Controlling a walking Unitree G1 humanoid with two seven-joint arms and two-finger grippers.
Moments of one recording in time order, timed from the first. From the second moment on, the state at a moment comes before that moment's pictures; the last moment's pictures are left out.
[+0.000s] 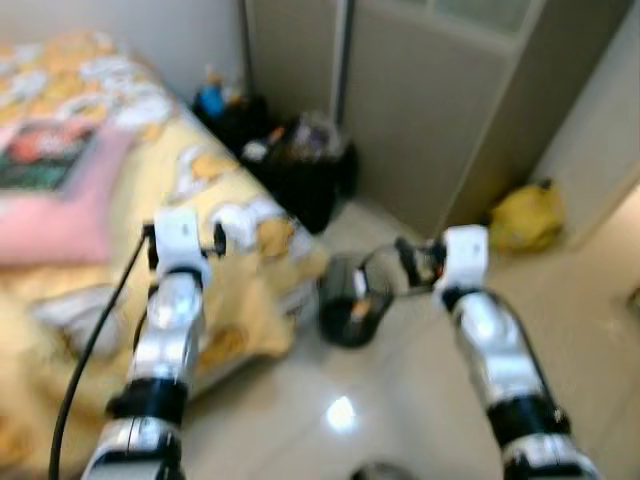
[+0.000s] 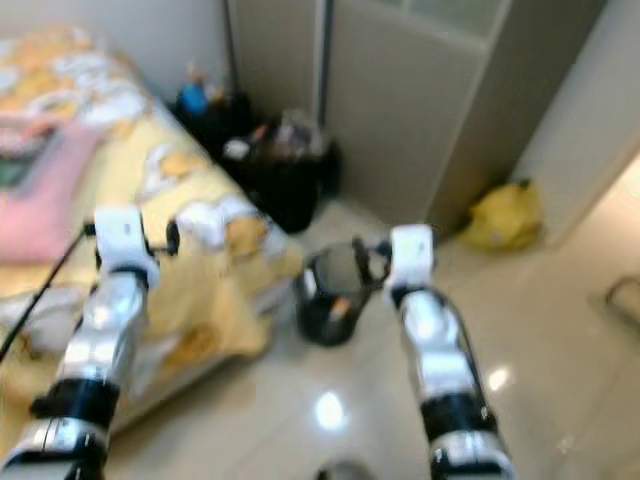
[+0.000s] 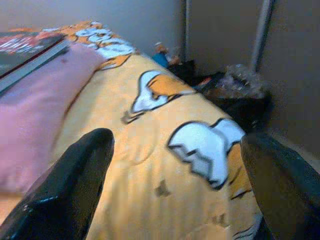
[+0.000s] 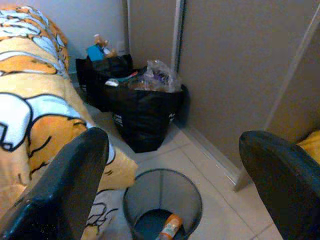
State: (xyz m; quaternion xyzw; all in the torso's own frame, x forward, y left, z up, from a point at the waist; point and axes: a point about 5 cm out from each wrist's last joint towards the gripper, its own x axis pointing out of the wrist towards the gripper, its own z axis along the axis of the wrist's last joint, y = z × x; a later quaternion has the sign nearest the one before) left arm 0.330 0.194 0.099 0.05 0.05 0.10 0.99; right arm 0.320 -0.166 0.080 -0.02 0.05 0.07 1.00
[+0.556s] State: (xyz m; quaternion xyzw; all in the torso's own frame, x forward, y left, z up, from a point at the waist) left arm 0.328 0.190 0.090 0.04 0.07 0.10 0.99; right arm 0.317 -0.170 0.074 -0.02 0.06 0.06 1.00
